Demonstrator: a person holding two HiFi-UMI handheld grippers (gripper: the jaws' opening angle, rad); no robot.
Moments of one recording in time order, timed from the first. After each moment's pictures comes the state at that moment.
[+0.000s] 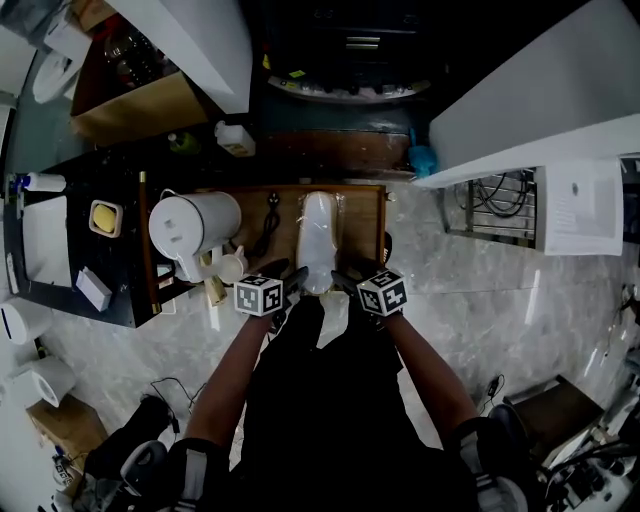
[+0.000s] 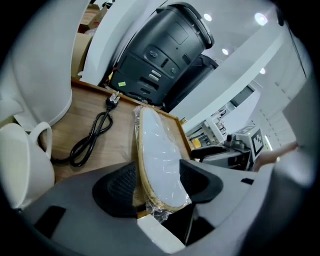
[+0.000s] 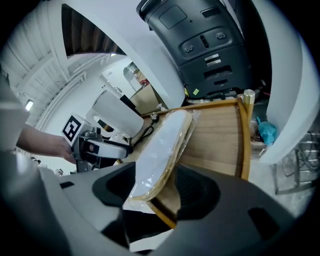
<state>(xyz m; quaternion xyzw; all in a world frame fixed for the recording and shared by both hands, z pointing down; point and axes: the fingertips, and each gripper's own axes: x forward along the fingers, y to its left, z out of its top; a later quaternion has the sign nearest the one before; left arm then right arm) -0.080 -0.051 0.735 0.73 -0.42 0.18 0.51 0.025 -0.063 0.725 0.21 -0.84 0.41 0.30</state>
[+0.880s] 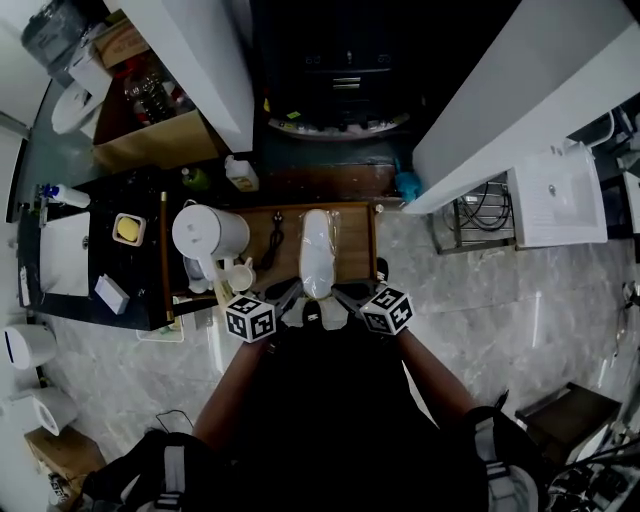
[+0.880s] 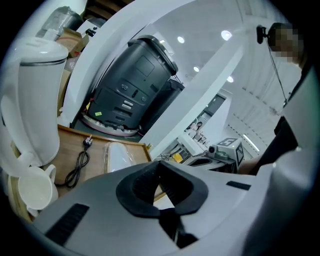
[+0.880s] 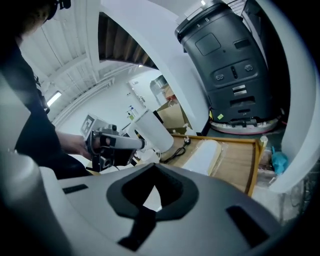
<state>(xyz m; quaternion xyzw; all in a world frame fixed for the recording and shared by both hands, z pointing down) -0.069 -0.033 0.593 0.82 -0.39 0.07 0.42 0.006 -0.019 0.603 0.15 -0.91 0.33 0.22</state>
